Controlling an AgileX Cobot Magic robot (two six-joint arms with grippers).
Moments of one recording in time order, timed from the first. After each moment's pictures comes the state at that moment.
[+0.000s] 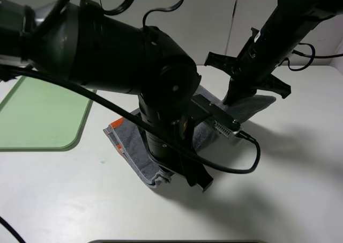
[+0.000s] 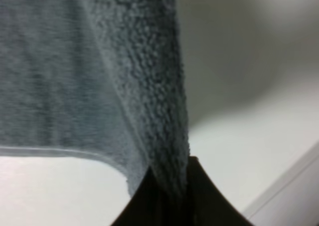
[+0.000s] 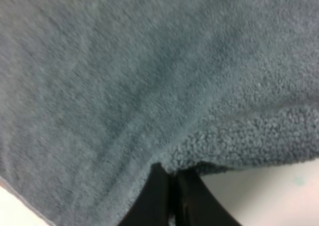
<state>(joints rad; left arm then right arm) -1.05 1.89 -1.25 0.10 0.82 -0.25 0.37 1.72 -1.19 0.21 0.81 0.53</state>
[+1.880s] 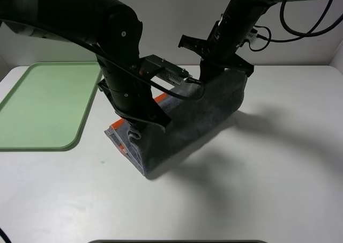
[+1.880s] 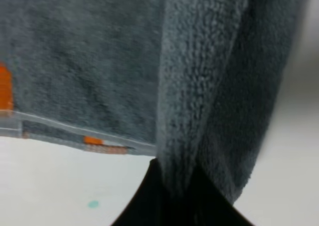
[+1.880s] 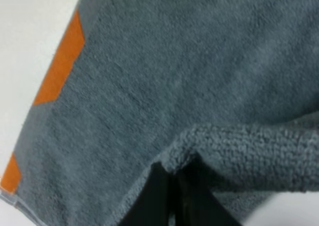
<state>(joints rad) -0.75 1.85 -1.25 0.12 0.80 -0.15 0.41 2.01 -1.58 0.20 0.87 0.57</state>
